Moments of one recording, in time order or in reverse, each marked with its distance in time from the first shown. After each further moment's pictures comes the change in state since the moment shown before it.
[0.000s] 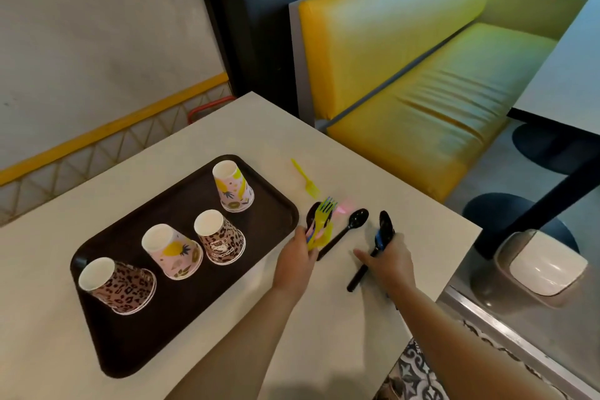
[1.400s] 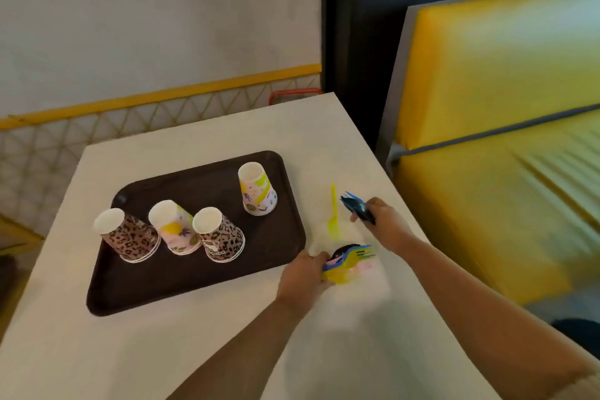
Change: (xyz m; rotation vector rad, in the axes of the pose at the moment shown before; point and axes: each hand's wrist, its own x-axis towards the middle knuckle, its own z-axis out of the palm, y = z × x) left_hand 0.069 0.036 0.032 0.294 -0.090 -0.329; right_hand 0.189 -0.125 0.007 -0.433 -0.612 -0.891
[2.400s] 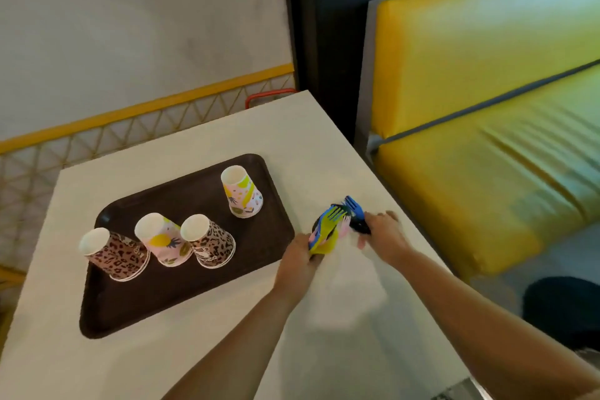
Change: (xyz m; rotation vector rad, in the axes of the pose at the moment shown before) left_hand -0.002 0.005 -0.005 -0.607 0.212 0.060; right_hand -0.043 0.008 0.015 -0.249 0.013 0.221
